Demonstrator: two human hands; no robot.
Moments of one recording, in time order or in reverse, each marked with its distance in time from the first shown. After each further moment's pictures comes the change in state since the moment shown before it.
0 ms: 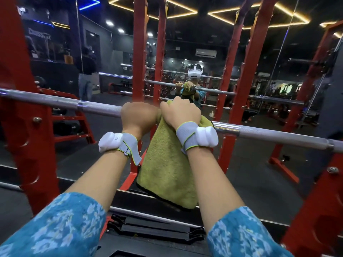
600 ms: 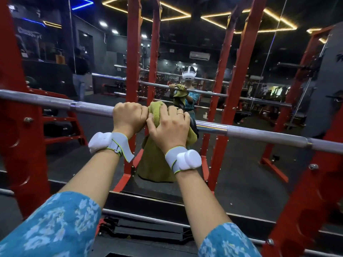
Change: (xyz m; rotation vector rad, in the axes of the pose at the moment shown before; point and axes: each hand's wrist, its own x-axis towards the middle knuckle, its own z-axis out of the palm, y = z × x) left_hand 0.000 0.001 -0.013 -0.086 -0.203 -0.056; right_hand -0.028 0.024 0.056 -0.117 0.547 -0.233
